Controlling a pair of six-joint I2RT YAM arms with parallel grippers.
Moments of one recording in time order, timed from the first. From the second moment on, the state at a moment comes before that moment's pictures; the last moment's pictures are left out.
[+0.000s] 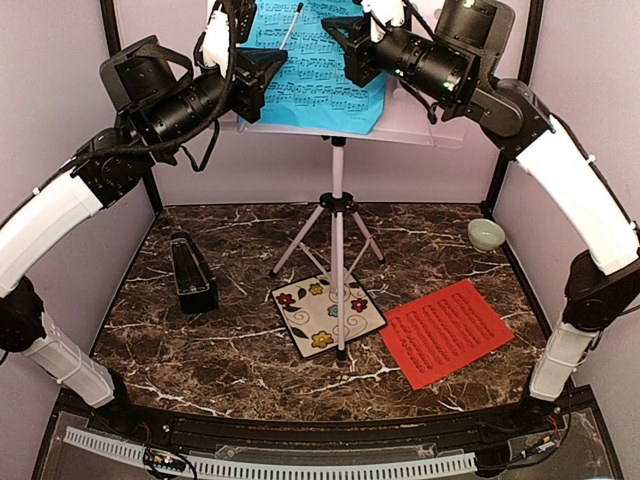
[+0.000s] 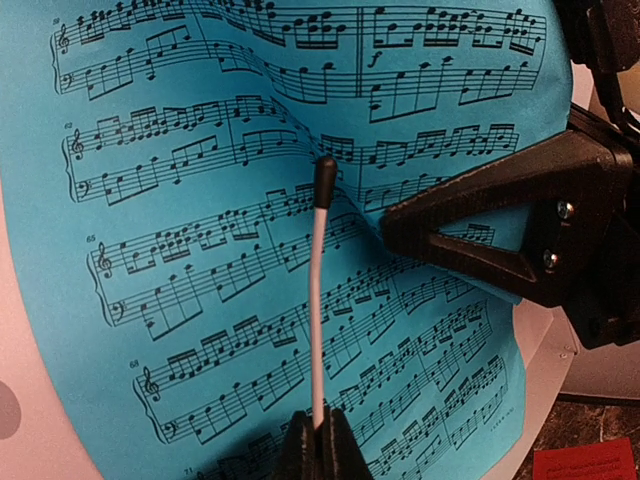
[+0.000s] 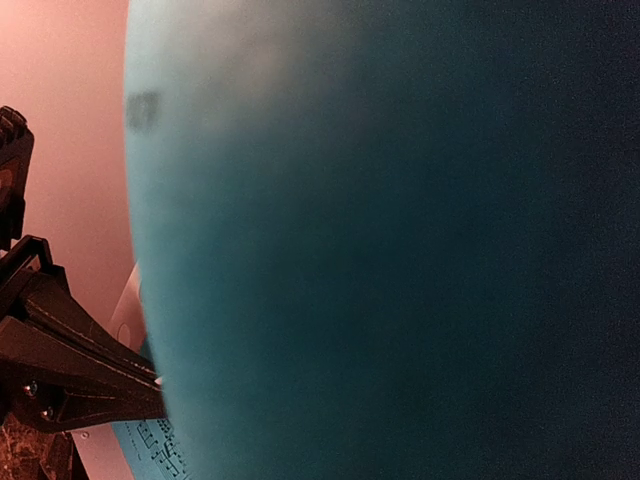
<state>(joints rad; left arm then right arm) -0.92 1.46 1.78 -0.04 -0.16 0.39 1.00 1.75 2.32 -0.32 0.17 -0.51</state>
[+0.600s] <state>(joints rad) -0.92 1.46 1.78 -0.04 -0.14 0.39 0.94 1.78 2.35 -0.23 0.02 -0.42</state>
